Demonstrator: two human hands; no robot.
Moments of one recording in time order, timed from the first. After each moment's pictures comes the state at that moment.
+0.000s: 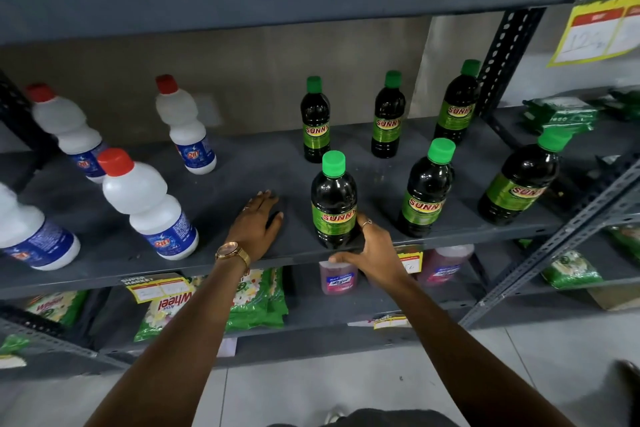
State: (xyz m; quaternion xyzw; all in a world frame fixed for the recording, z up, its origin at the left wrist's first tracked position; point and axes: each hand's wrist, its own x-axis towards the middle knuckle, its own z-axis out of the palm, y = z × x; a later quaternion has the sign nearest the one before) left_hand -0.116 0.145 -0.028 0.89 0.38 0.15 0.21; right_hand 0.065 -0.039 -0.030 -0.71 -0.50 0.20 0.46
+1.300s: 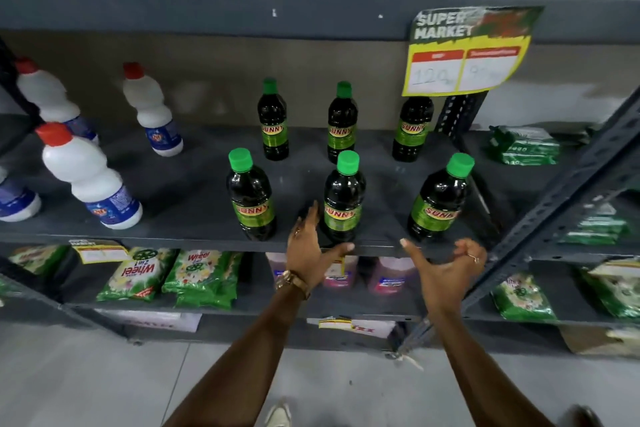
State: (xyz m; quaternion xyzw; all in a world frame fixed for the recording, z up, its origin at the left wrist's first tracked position) left_hand 0.059 -0.044 -0.035 0.76 0.45 0.29 0.37; right_hand 0.239 -0.182 -0.040 -0.75 -0.24 -0.05 0.61
